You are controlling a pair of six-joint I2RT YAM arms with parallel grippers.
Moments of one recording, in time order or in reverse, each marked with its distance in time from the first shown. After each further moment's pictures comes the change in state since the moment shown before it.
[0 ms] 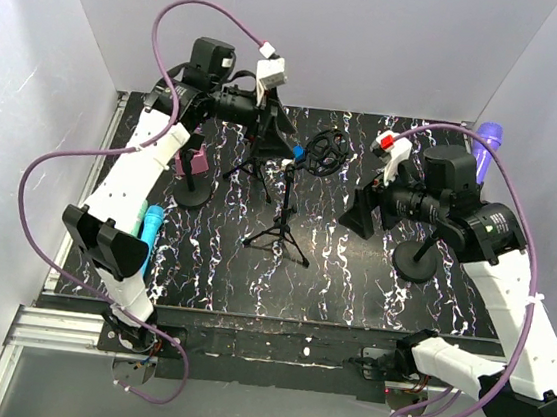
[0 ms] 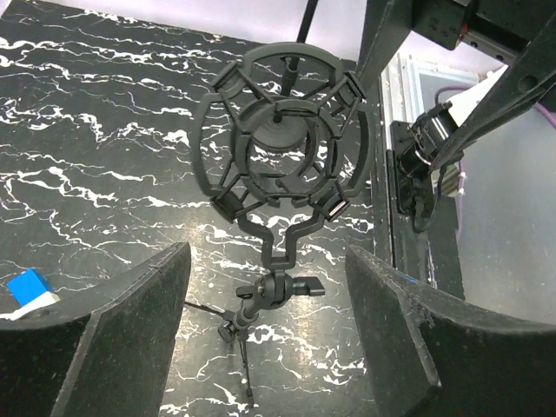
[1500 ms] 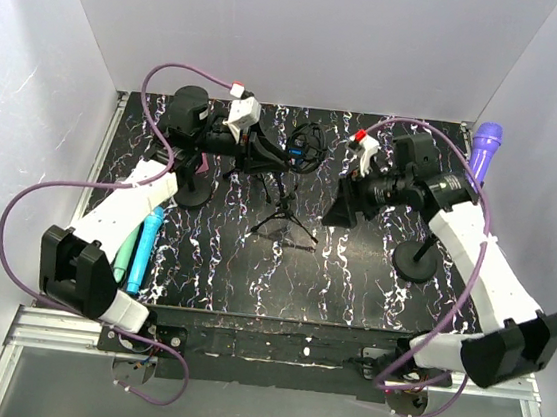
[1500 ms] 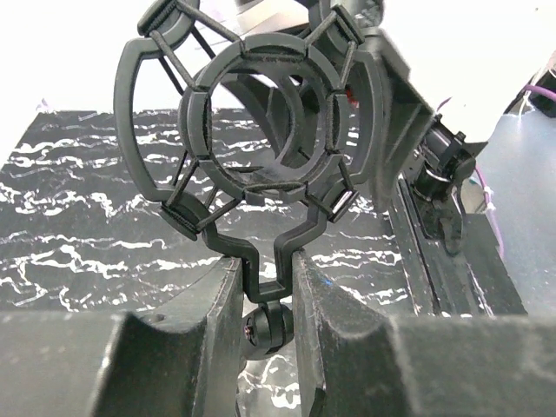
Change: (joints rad) left arm 0.020 -0.306 -0.785 0.953 0.134 -0.234; right arm -0.058 0.191 -0.128 0.081 -0.261 -0.002
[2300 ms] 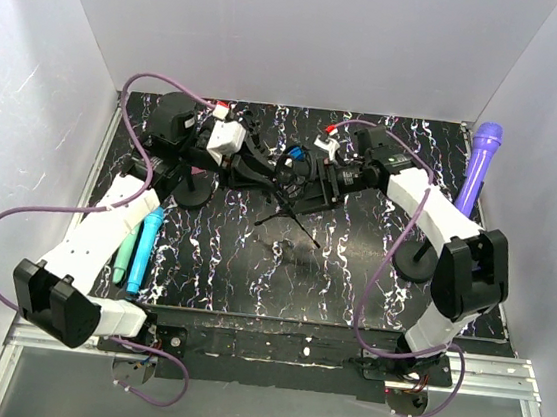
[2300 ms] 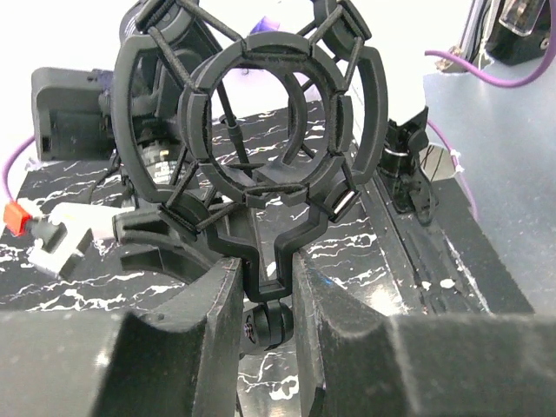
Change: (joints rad) left arm -0.021 -0.138 0.013 -0.194 0.113 0.187; right arm -0.027 0.399 0.060 0.205 -0.398 0.254
